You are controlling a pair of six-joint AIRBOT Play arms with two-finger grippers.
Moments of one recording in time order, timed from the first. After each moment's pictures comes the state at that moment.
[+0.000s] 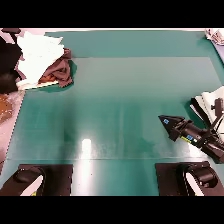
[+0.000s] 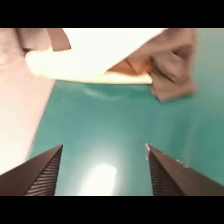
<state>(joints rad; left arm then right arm) -0.20 -0.79 1.18 2.08 -1.11 -2.09 0.17 -0.12 0.34 -0.80 0.74 1.39</state>
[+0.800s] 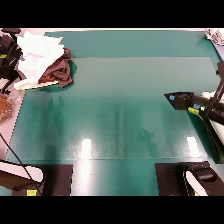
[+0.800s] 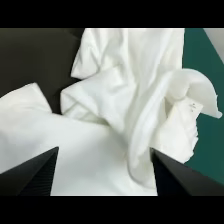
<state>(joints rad) 0.36 -1.68 1.81 1.17 -0.81 -1.97 0.06 -0.57 0.74 -0.96 0.88 1.44</state>
